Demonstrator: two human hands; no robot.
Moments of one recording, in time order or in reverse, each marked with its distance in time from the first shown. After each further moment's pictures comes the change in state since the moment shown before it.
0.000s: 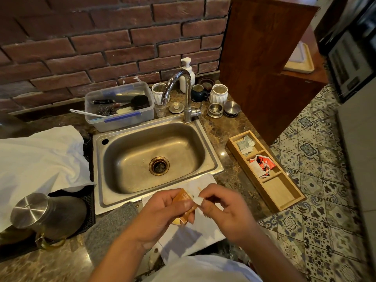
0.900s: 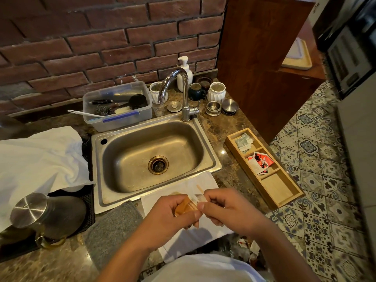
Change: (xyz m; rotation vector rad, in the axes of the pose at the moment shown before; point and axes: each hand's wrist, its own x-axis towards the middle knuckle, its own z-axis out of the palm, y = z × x) left_hand -0.001 -0.012 0.013 0.395 0.094 -0.002; right_hand -0.001 -0.001 -0.024 0.001 -0.292 0.331
